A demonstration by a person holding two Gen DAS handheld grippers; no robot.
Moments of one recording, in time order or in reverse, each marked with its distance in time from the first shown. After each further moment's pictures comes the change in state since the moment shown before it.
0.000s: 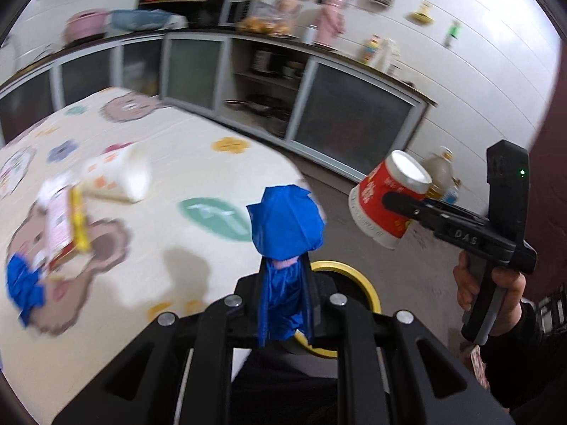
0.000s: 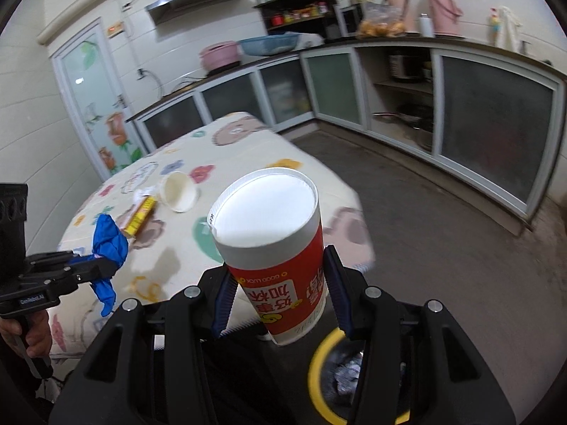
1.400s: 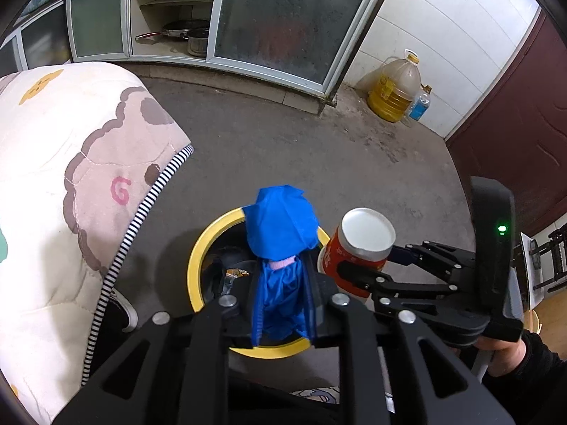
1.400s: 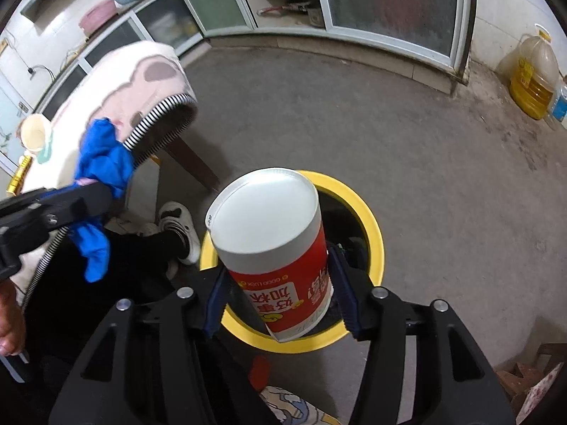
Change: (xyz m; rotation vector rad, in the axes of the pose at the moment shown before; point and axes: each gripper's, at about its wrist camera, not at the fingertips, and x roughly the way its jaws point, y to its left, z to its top) left arm 0.209 -0.123 -0.019 0.155 0.345 -0.140; right arm 0.043 -0.141 -0.150 0.302 0.350 -0.257
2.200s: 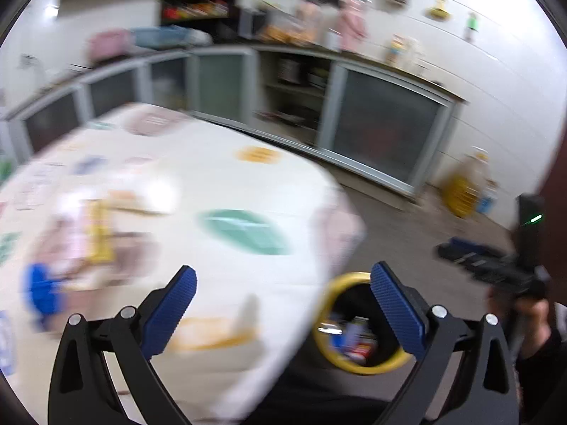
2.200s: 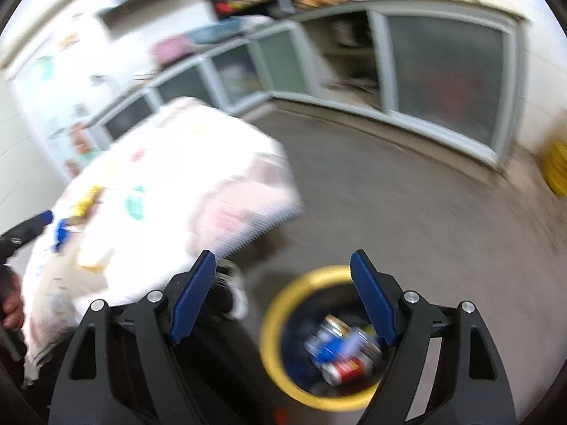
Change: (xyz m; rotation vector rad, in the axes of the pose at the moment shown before) left arm -0.215 0.099 -0.079 -0.193 -0.399 0.388; right arm -0.082 0.090 0.050 -0.205 -0.297 0.214
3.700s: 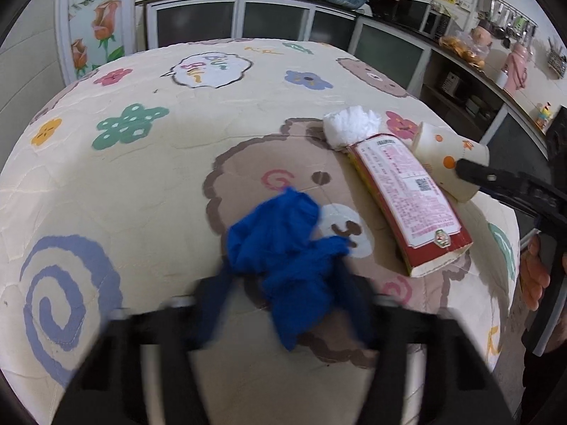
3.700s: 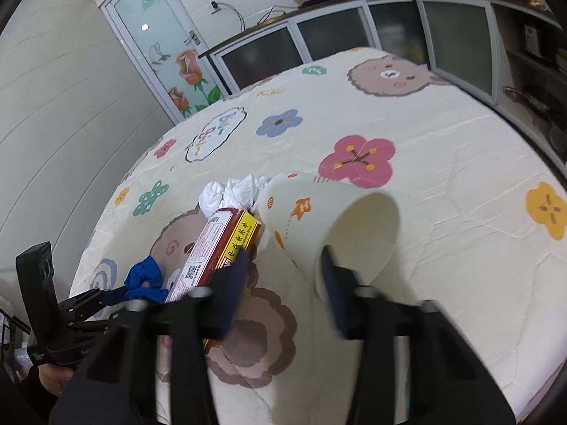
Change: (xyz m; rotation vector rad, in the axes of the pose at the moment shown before) left arm 0.024 0.255 -0.050 -0.418 0.152 0.283; right arm 0.229 0.295 0.100 -0.248 0.235 0.402
